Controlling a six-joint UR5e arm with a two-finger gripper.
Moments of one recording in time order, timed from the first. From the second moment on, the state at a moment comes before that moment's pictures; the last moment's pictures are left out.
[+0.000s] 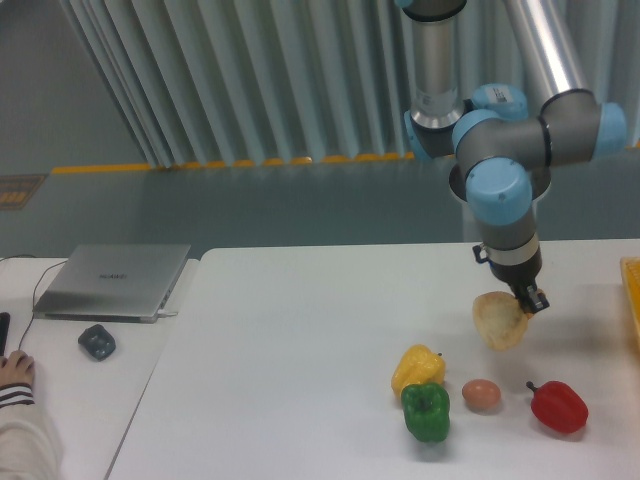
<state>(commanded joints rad) 2.37 -1.80 -1.58 -1.43 1.70 1.46</state>
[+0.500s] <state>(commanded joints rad) 2.59 -1.80 -1.52 -1.40 1.68 1.91</state>
